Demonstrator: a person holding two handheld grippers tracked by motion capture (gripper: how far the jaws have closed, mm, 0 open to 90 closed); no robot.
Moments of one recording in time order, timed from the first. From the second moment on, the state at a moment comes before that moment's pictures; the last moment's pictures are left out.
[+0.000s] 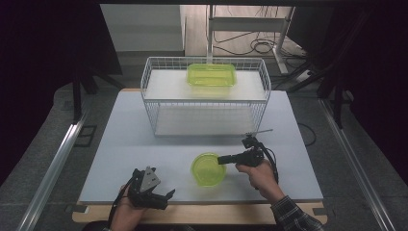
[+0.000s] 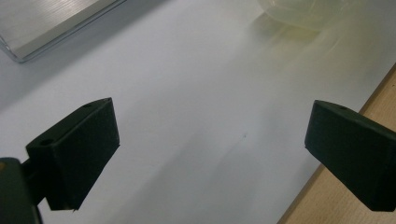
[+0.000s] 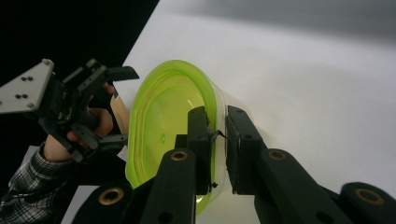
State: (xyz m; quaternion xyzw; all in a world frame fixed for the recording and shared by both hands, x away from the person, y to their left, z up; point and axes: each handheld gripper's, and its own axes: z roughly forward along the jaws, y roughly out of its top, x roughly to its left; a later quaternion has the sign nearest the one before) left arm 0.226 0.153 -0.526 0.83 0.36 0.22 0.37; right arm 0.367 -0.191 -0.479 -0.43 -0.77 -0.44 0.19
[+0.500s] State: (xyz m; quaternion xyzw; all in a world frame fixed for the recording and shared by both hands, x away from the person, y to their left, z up) left arm 0.226 0.154 -0.526 0.82 0.37 0.22 0.37; right arm 0.374 -0.204 -0.455 -0.42 -0.75 -0.48 0.18
